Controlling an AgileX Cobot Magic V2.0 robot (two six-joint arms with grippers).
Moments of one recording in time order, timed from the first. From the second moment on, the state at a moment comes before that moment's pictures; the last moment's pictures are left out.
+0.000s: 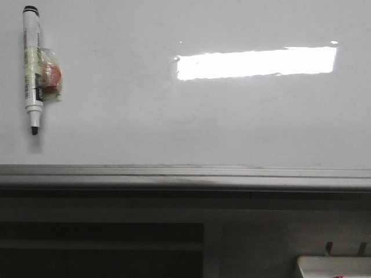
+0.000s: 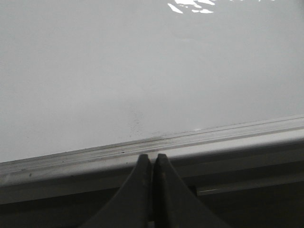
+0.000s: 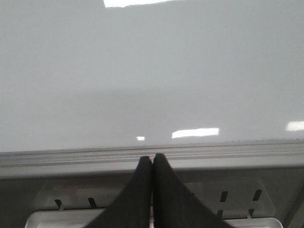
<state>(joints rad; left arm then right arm) -0.05 0.00 0.00 0.03 0.34 0.16 -0.01 -0.01 0.01 -0.10 0.32 0.12</state>
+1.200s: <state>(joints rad) -0.05 0.01 -0.03 -0.16 0.21 0.16 -0.01 0.01 -0.09 -0.08 0.23 0.14</state>
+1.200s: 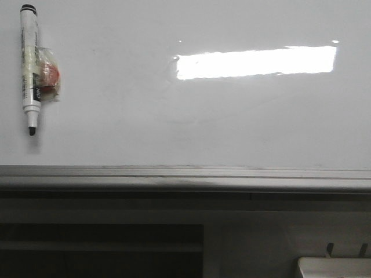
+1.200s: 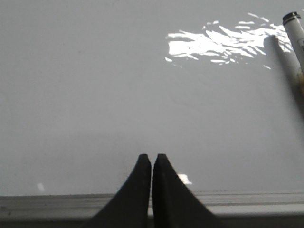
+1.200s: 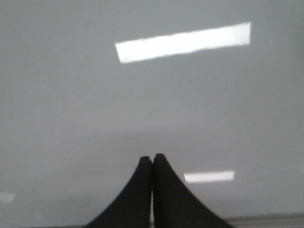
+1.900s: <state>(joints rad) -0.07 0.41 -0.22 -0.46 0.08 0.17 -0.01 0.44 -0.32 0.17 0.45 0.14</state>
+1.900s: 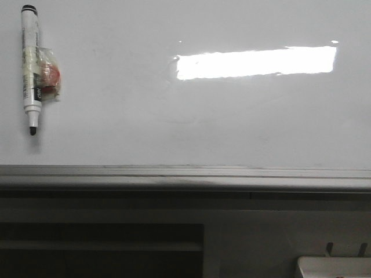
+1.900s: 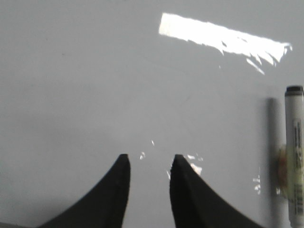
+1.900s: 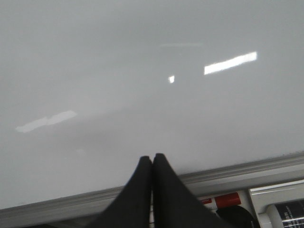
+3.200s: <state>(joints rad) -0.67 0.91 -0.27 -0.39 -0.32 0.08 0.02 0.44 -0.32 0.18 0.44 -0.09</state>
